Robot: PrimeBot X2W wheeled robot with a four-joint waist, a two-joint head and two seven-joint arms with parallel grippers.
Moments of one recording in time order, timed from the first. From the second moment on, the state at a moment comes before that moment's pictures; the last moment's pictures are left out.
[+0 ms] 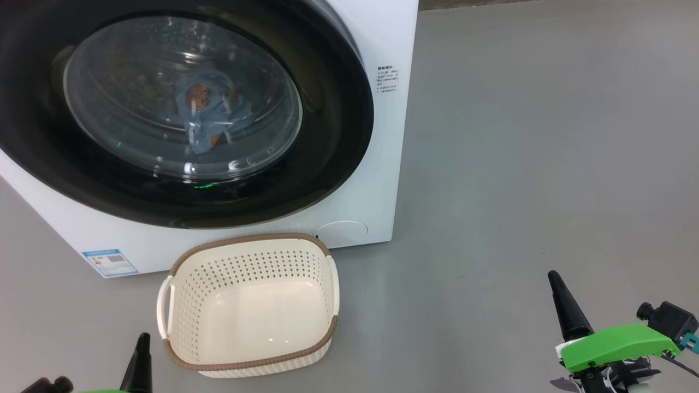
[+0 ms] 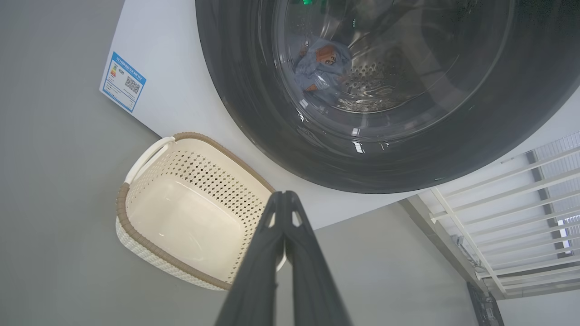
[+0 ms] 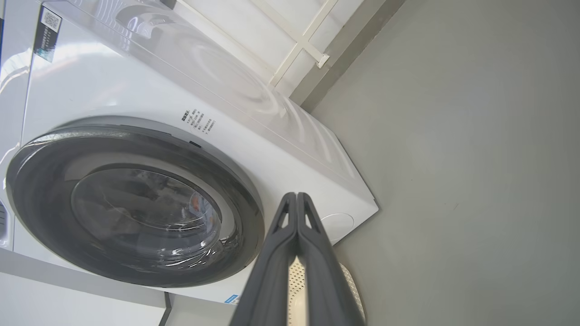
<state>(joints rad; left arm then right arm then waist) -0.01 0.07 0.04 0.29 -0.98 -0.13 -0.07 -0.14 -0.13 0.03 0.37 1.06 0.13 -0.08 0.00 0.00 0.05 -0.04</state>
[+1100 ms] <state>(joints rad) -0.03 0.05 0.06 0.28 -1.30 -0.13 0.02 -0.12 -0.09 -0.05 0.32 1.34 0.13 0.02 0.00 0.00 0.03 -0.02</state>
